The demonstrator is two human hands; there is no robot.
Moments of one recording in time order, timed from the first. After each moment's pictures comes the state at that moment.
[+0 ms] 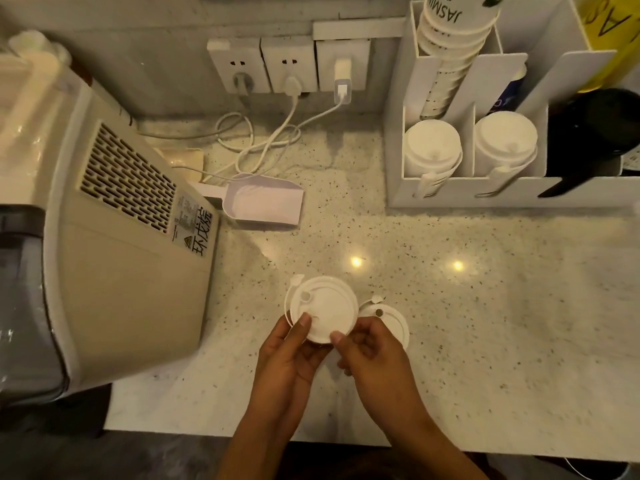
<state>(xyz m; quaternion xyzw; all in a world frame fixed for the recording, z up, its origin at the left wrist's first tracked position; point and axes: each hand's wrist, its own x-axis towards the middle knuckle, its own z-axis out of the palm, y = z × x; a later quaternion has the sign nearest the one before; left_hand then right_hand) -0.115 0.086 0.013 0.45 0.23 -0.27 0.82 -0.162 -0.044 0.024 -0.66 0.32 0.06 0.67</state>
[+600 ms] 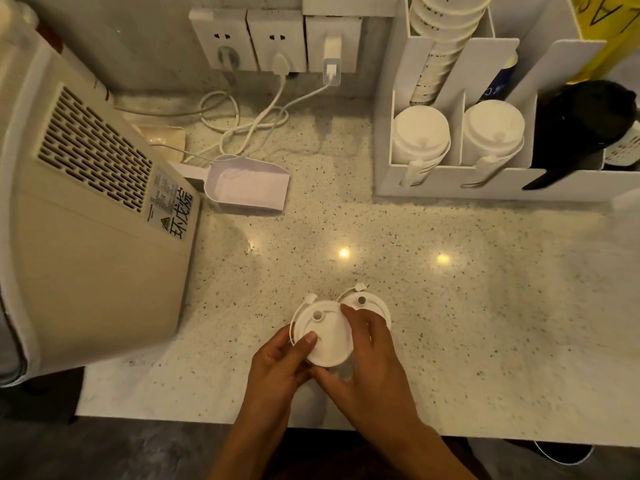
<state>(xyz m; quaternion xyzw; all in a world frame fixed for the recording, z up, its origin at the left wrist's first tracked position) -0.148 0.083 -0.001 0.56 0.21 -0.31 0.74 -0.197 -0.057 -0.002 -0.91 0.13 0.01 0.41</state>
